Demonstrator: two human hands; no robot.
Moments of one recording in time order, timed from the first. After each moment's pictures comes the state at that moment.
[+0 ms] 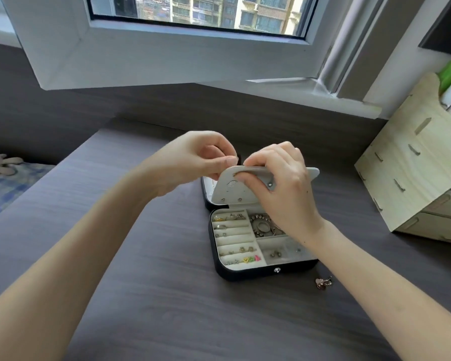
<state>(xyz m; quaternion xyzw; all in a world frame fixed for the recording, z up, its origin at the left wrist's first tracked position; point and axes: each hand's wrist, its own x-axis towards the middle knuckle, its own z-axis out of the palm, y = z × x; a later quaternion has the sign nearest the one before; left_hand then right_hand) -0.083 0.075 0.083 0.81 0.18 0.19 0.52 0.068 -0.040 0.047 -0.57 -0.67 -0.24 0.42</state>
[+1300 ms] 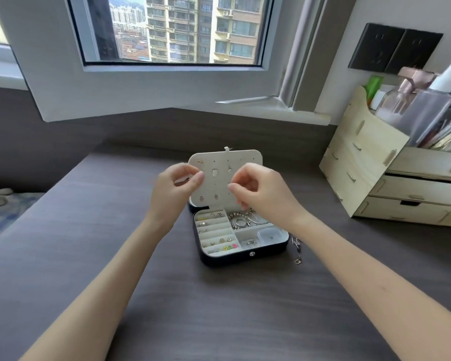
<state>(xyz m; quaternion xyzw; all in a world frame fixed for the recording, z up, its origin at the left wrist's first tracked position) -0.079 0.039 0.034 0.70 0.26 0.44 0.50 0.055 -0.086 0.073 -0.69 -0.56 0.13 0.45</state>
